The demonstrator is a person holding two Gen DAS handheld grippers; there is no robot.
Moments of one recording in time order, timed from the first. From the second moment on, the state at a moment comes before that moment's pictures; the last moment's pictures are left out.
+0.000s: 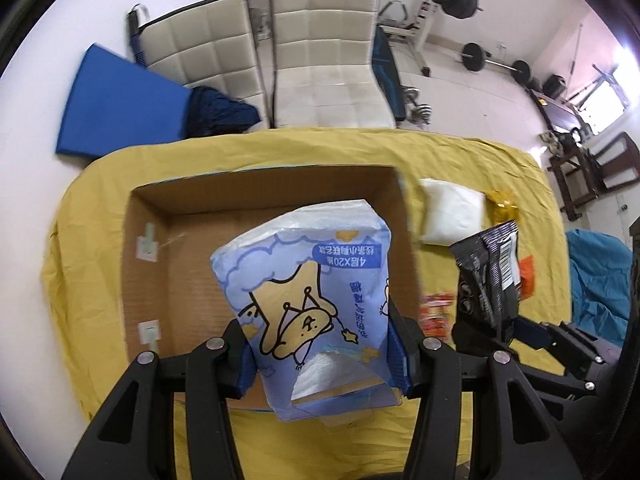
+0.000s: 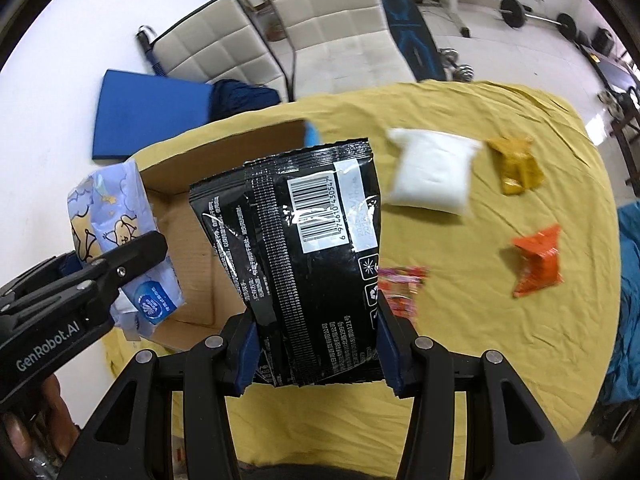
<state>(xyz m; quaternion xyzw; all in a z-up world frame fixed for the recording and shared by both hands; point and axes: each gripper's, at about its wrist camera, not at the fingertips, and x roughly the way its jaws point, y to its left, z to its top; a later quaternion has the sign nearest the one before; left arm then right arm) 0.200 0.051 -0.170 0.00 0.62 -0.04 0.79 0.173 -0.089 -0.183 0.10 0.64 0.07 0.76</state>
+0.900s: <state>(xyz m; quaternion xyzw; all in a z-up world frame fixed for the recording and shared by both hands) 0.303 0.131 -0.339 -0.10 0.72 -0.13 0.67 0.268 -0.002 -0.334 0.05 0.68 0.01 0.73</state>
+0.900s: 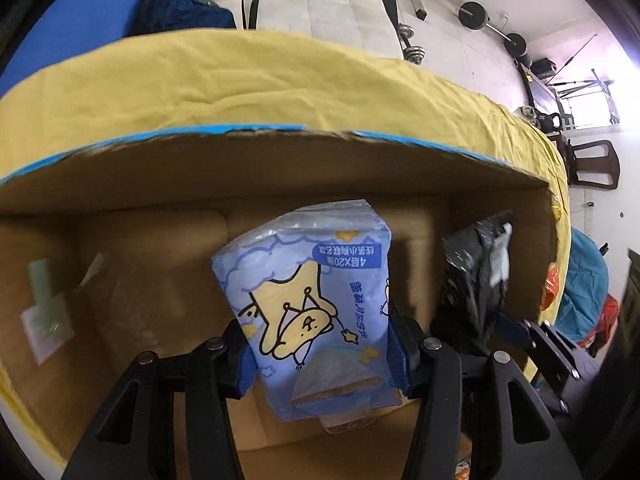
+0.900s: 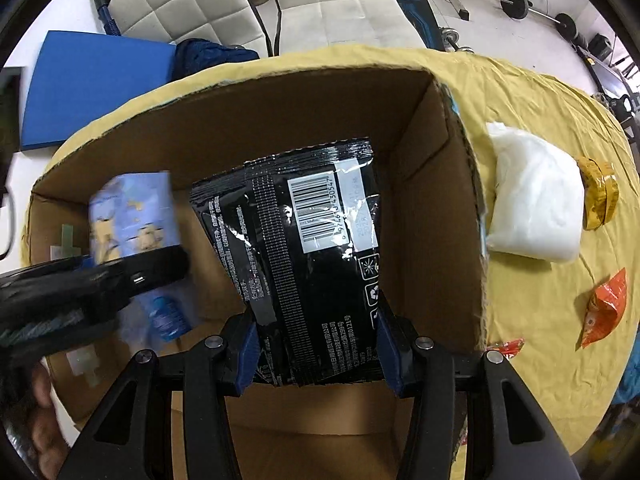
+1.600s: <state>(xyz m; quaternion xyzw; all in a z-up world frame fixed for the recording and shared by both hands) 0.314 0.140 -0.360 -0.10 0.74 -0.15 0.65 0.283 -0.002 -0.381 0.08 0.70 0.01 0.71</state>
